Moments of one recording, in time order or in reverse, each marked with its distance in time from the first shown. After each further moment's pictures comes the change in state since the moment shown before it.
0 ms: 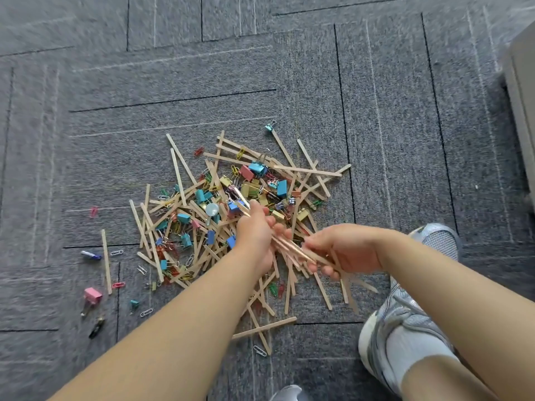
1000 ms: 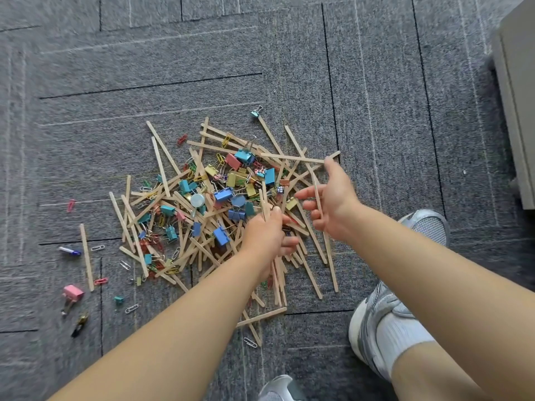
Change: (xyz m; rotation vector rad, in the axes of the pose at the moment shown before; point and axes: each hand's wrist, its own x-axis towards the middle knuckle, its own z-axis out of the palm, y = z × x) left_hand 0.000 -0.033 0.002 0.519 -0.103 0.067; right_hand 0.012 -0.030 0.009 0.496 0.736 -0.176
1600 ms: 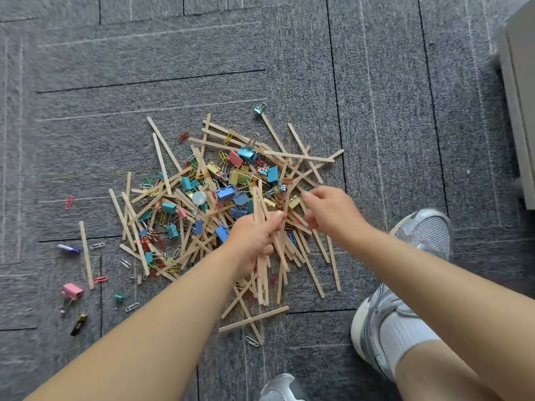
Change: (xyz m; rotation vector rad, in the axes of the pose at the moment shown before) left_hand 0.017 -0.005 -0.034 -0.083 -0.157 -0.034; right_hand -0.002 0.023 -0.004 -0.629 0.058 -0.347
